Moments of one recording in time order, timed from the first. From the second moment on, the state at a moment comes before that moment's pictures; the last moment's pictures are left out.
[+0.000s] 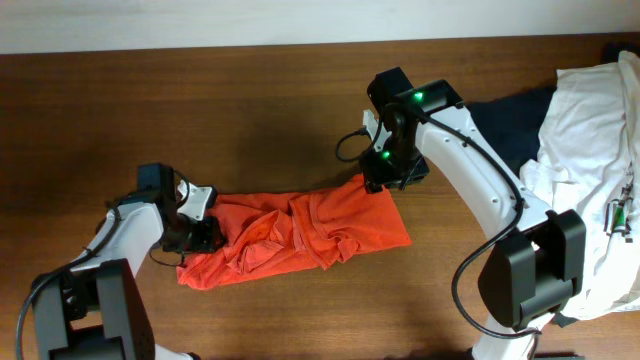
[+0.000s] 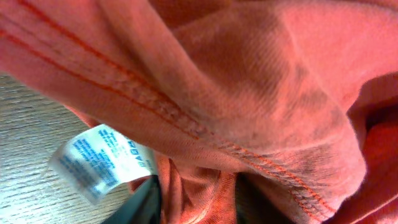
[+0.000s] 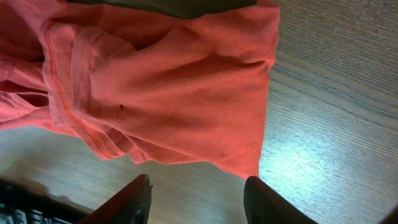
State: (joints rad) left arm 0.14 1.68 0.87 -0.71 0.29 0.23; right arm 0.37 1.92 1.71 -1.34 -0.18 0.09
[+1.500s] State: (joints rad) left arm 0.30 1.68 1.09 -0.90 0.13 0.06; right arm 0.26 1.92 1.71 -1.35 -0.13 0.08
